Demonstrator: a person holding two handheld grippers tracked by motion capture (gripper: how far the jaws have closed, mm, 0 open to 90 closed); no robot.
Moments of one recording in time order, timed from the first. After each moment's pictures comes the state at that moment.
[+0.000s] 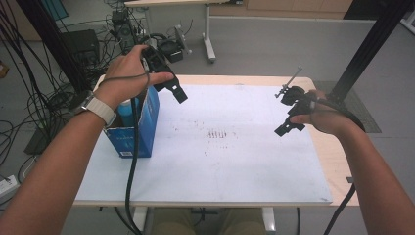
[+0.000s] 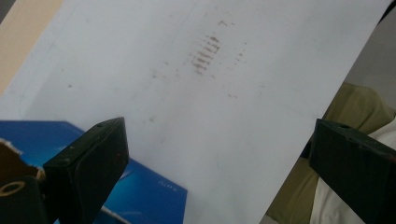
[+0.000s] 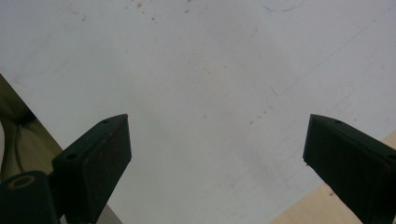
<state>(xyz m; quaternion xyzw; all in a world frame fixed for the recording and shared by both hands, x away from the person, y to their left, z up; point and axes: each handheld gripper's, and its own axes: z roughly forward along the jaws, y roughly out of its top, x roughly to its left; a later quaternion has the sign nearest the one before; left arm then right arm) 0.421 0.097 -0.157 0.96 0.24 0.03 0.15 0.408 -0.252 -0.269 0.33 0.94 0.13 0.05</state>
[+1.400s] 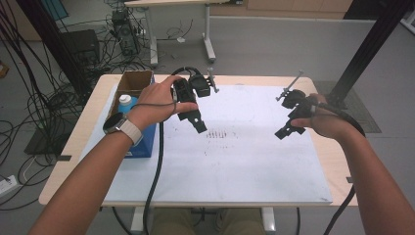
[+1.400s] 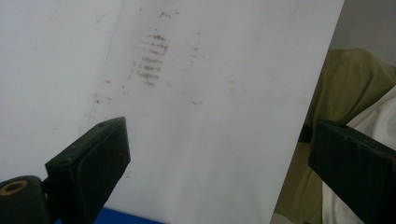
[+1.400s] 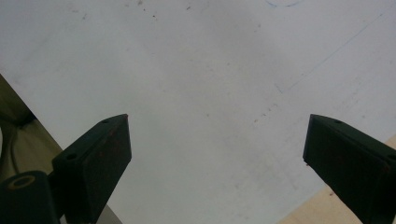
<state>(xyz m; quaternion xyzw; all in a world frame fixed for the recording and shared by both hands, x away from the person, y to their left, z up) 0.403 0.050 -0.218 0.98 0.15 0.00 0.13 0.403 -0.256 -0.275 0.33 0.93 0.14 0.05</state>
